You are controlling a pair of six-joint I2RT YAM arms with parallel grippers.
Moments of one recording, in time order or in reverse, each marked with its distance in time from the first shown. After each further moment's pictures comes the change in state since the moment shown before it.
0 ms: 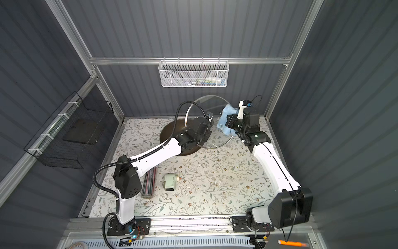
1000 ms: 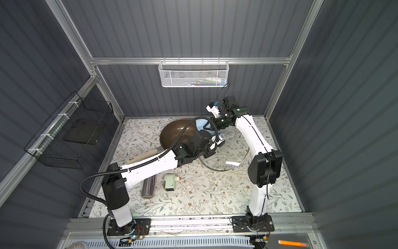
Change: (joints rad) left arm -0.116 -0.144 -0.190 0.064 0.160 0.376; right arm 0.087 0.509 0.629 -0.752 -0.532 -0.479
